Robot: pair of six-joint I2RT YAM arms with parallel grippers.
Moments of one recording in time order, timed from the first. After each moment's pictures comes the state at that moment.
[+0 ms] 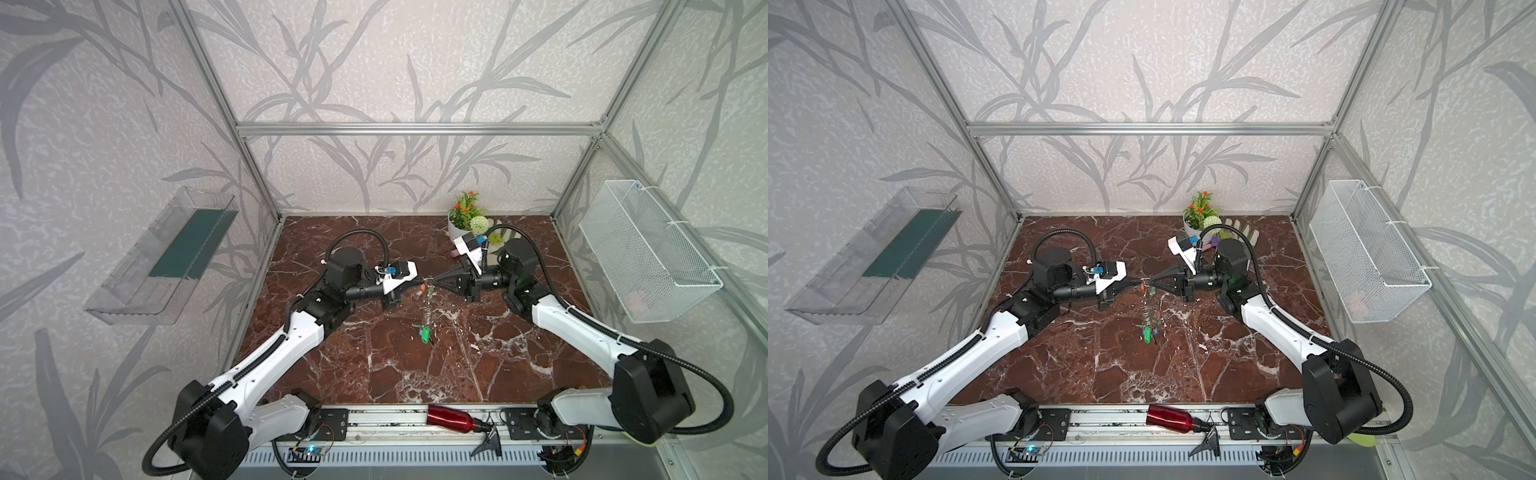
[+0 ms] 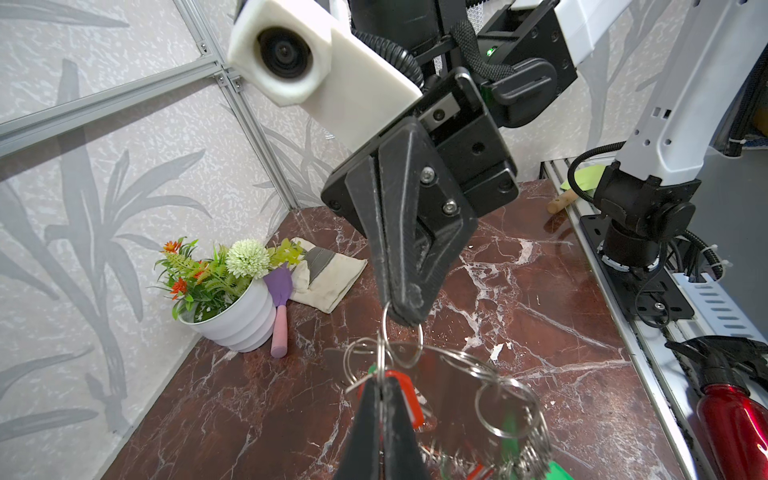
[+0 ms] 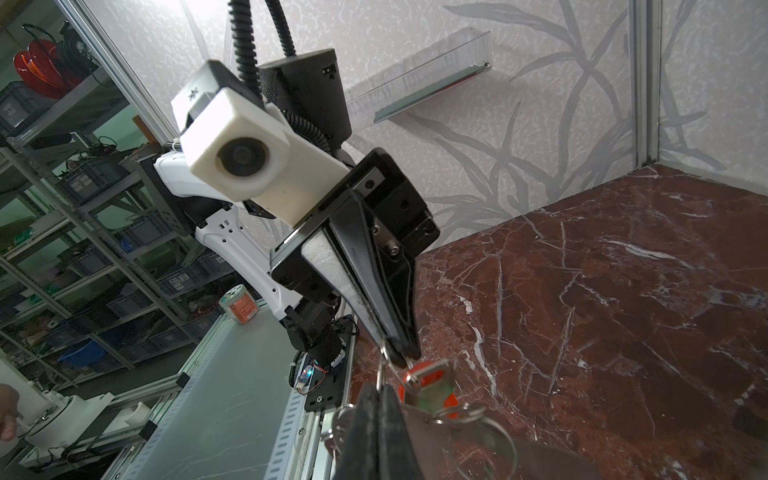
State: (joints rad) left arm -0.52 1.15 0.89 -0.01 0.76 0.48; right arm 0.42 1.36 0.86 0.45 -1.21 0.36
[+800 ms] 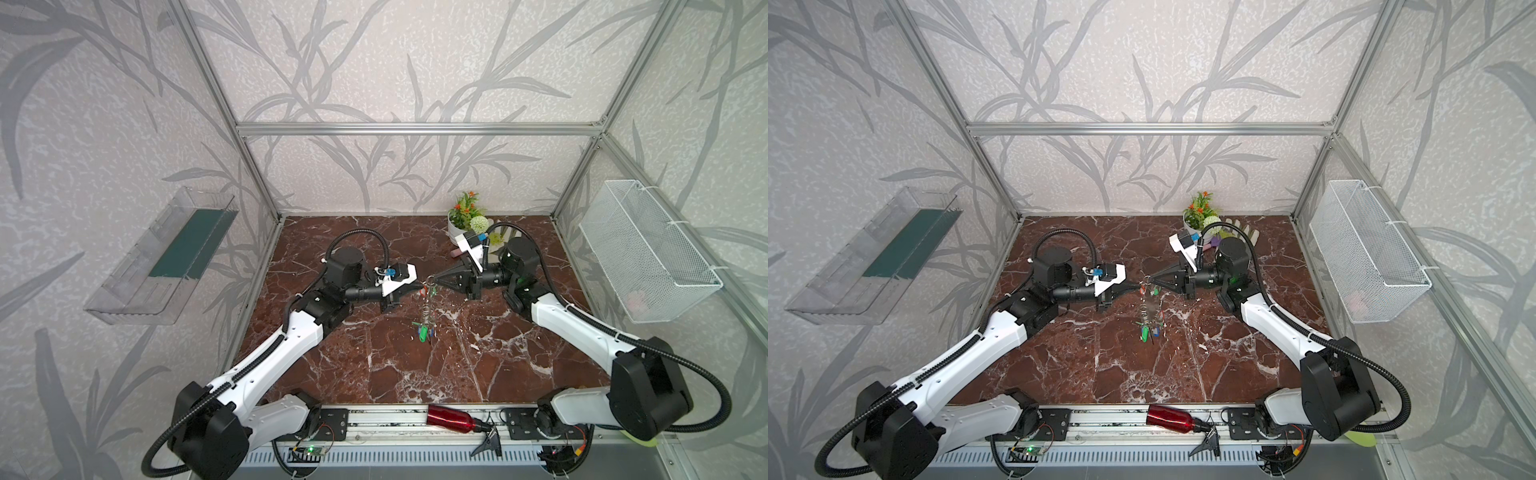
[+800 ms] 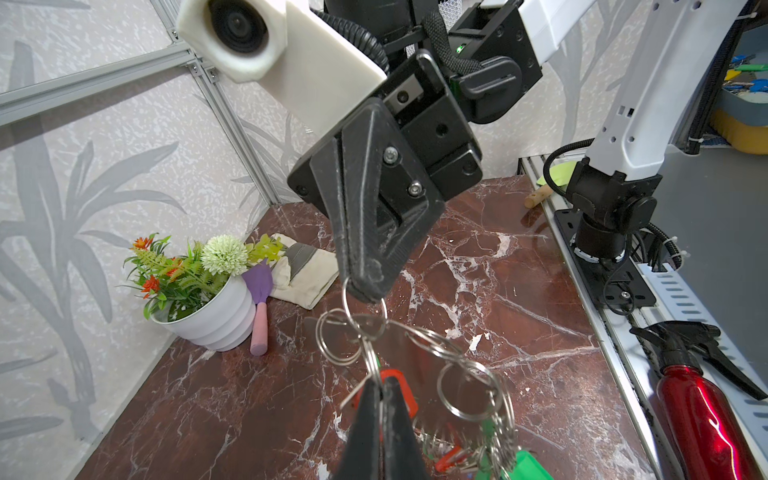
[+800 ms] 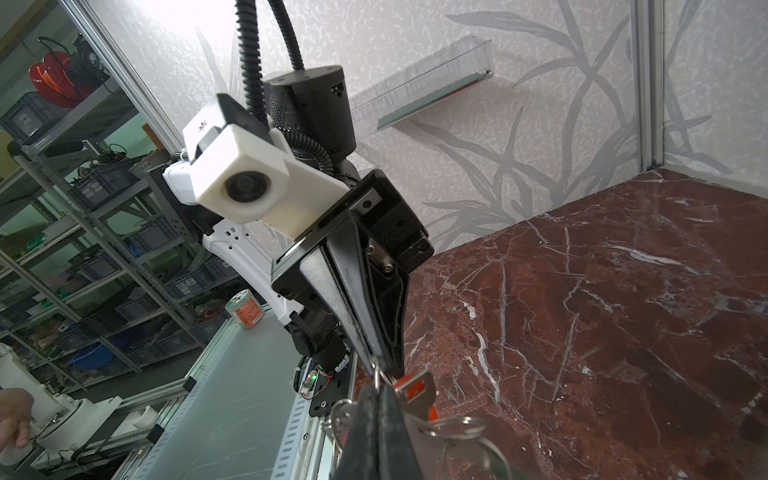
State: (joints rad) left arm -0.52 1.15 0.90 -0.07 0.81 0.50; right arm 0.41 1.37 0.86 0.51 -1.22 0.42
